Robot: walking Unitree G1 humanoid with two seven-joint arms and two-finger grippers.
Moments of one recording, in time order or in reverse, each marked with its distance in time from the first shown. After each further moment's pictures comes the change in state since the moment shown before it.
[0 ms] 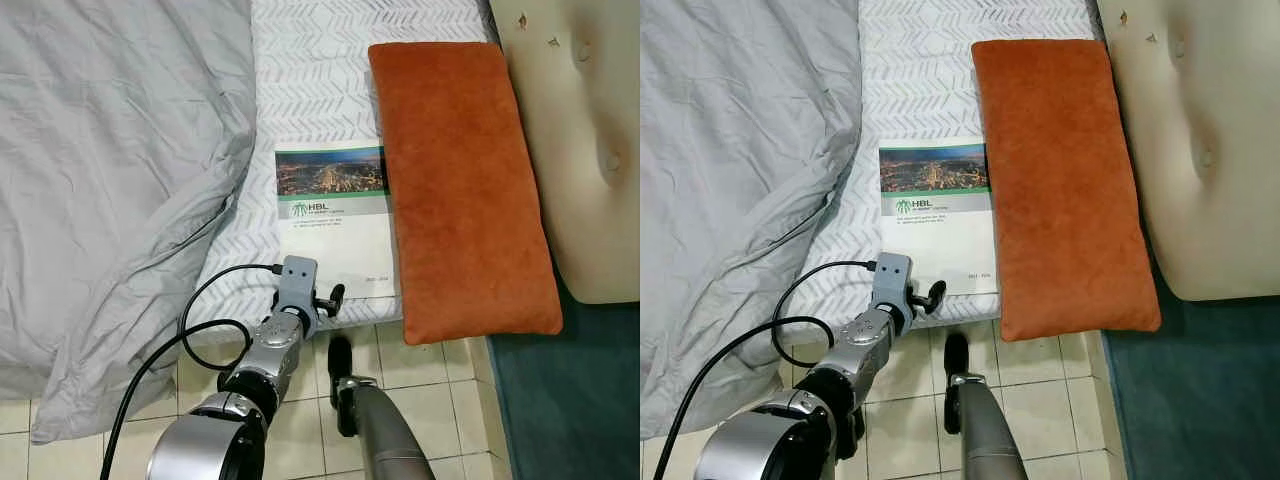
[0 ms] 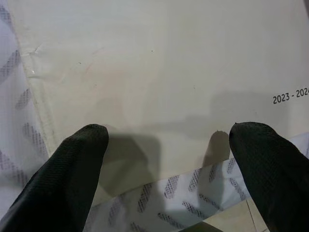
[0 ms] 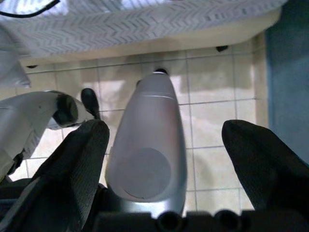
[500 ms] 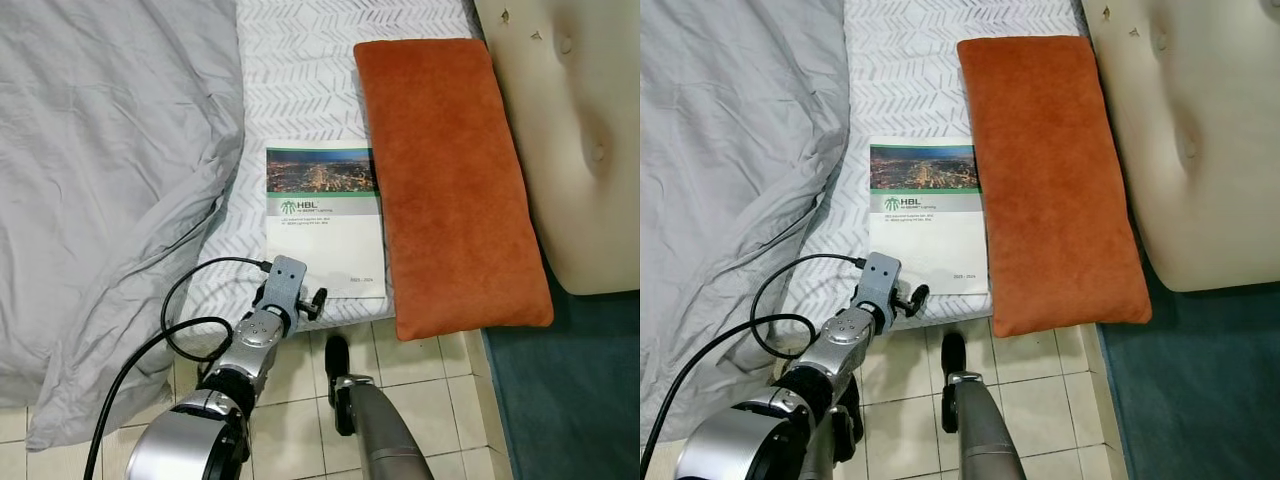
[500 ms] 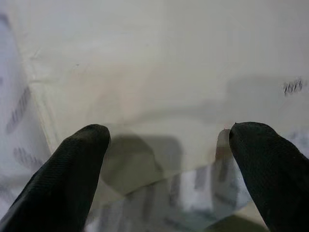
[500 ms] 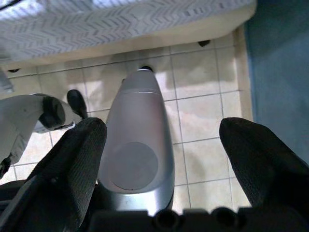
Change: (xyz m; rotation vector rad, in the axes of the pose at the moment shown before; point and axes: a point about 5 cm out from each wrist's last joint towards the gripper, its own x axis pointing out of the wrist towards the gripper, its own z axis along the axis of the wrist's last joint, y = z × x) left arm -0.002 0.019 0.001 0.096 0.007 0.018; right arm -0.010 0.001 0.004 0.010 0.007 -0.058
